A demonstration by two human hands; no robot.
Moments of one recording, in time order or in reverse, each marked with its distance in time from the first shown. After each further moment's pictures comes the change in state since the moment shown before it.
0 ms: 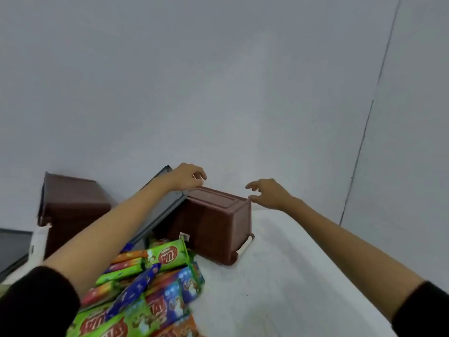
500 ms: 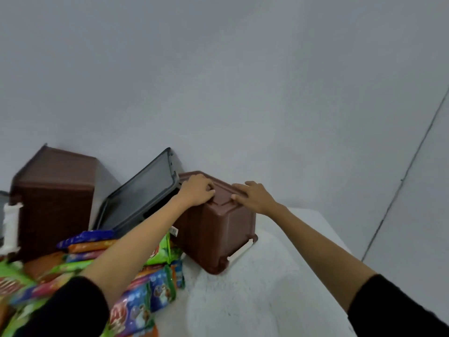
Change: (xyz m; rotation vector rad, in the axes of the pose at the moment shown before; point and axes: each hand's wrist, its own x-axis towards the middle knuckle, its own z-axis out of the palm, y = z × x) left_hand 0.070 -0.011 0.106 0.139 0.103 -0.262; right_hand 0.098 0.056 0.082 0.101 -0.175 -0.086
